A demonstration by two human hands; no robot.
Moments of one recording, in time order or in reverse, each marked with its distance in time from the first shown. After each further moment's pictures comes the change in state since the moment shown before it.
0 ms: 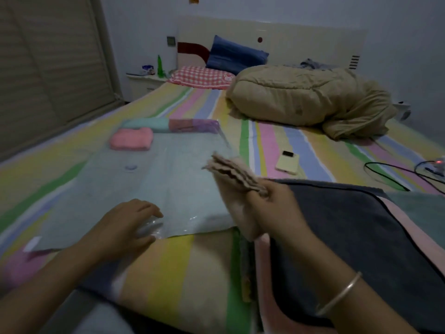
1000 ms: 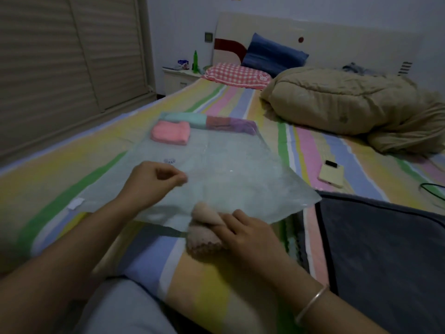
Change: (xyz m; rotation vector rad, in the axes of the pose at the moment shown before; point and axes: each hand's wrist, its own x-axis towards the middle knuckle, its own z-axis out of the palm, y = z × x) left_hand 0.023 -0.023 -0.060 -0.711 0.310 -0.495; right_hand -0.007 0.010 0.124 -0.782 -0.210 -0.937
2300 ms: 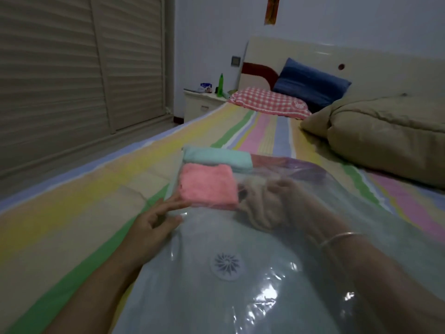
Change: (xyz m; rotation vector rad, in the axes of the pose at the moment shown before) left_hand 0.209 -0.216 -0.010 -0.300 0.020 0.033; right_hand 0.305 0.178 0.182 1.251 -0.180 1.065
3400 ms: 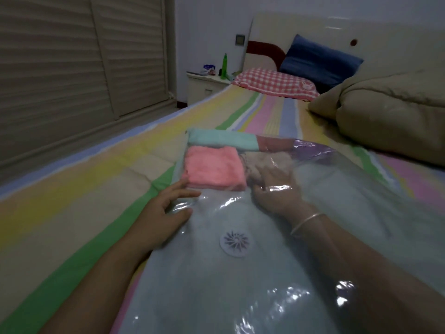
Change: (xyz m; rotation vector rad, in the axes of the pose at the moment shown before) left_hand 0.000 -0.009 0.007 0.200 -0.035 0.122; right_hand 0.037 0.043 0.041 -1.041 0.241 -0.458
